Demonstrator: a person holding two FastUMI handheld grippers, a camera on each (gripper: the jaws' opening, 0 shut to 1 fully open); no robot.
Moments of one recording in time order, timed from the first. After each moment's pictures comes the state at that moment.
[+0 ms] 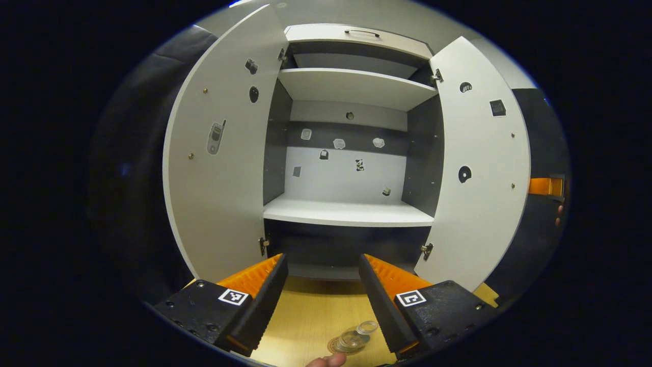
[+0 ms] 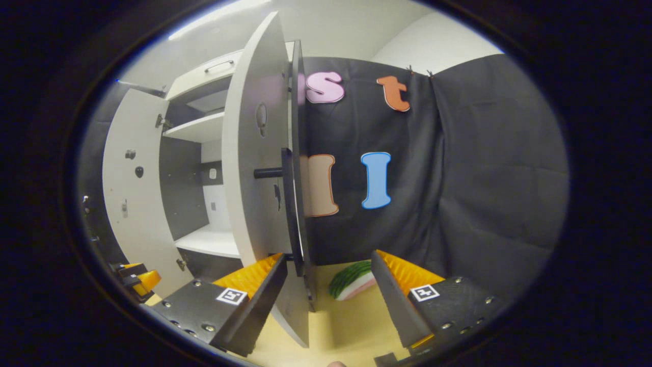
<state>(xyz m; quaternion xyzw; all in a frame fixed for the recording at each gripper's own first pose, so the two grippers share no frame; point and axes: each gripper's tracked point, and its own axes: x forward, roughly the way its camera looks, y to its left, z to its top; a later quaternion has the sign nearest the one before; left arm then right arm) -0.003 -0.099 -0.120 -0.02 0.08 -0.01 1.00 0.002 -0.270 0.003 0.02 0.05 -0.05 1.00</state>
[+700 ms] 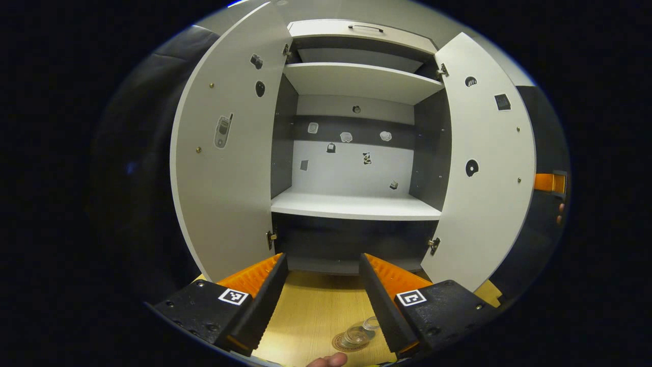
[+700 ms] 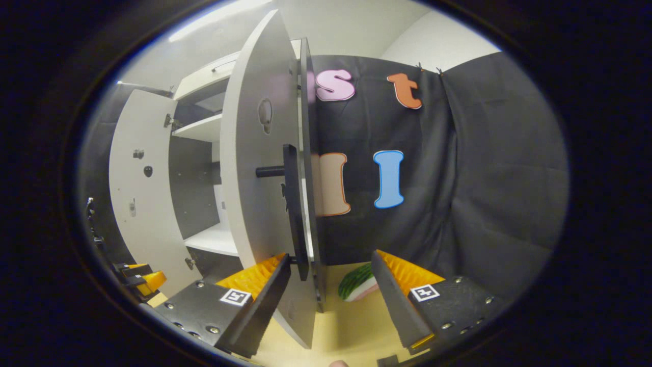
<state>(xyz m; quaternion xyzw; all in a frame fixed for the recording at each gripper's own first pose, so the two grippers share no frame) -0.008 -0.094 -0.128 -0.03 0.10 0.00 0.99 0.009 -0.260 0.002 0.02 0.05 -0.02 1.00</state>
